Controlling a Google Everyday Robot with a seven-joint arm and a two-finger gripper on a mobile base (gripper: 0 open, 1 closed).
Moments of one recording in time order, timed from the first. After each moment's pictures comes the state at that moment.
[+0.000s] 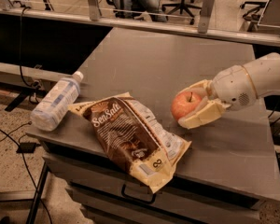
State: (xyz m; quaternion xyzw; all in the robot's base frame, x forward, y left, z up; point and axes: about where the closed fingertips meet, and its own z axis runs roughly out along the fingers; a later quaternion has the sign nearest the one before) arm 0.479 -0.118 0.864 -0.58 0.66 0.34 0.33
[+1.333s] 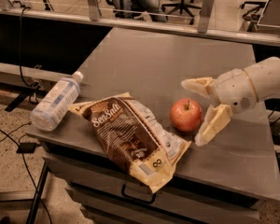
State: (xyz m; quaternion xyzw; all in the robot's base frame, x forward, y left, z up) arm 0.475 -0.119 0.859 -0.60 0.63 0.35 0.34
